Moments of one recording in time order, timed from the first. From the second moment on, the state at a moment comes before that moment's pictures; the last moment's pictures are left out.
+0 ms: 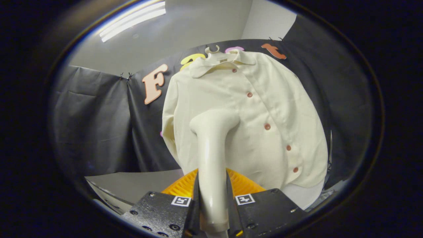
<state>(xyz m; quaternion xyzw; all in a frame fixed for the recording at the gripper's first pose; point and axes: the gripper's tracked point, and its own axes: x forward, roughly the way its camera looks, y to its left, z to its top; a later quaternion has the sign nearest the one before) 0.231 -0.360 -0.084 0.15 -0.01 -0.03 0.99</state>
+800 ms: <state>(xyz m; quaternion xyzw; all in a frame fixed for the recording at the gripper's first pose) 0.174 -0.367 -0.232 0.20 0.07 -0.03 0.98</state>
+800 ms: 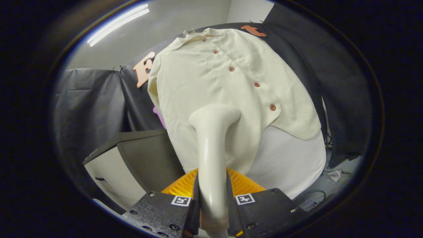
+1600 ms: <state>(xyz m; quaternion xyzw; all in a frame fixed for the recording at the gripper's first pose) 0.134 -0.374 -0.269 0.26 0.10 -0.05 0.96</state>
